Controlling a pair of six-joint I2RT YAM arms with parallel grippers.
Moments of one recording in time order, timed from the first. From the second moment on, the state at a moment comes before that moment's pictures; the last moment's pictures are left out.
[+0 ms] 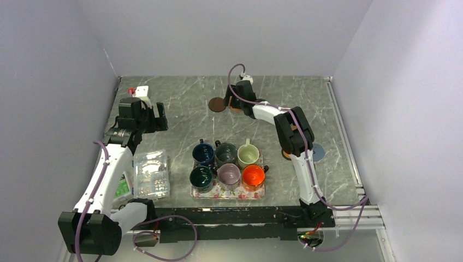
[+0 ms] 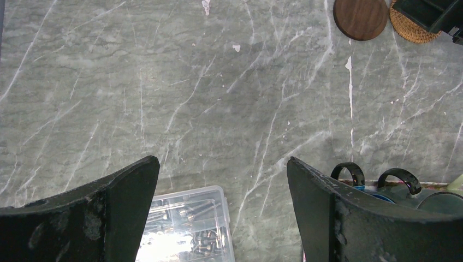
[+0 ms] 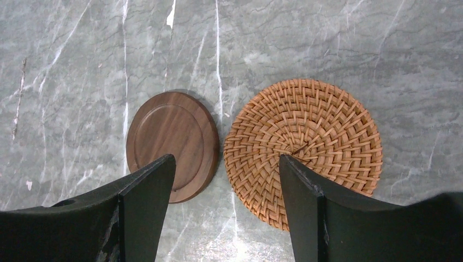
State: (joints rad) left arm -0.07 1.06 0.97 -0.50 -0.02 -0.15; right arm 0.48 2.33 1.67 0.11 0.05 0.53
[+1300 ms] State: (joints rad) left arm -0.07 1.06 0.97 -0.50 -0.02 -0.15; right arm 0.53 2.13 1.67 -0.10 0.00 0.34
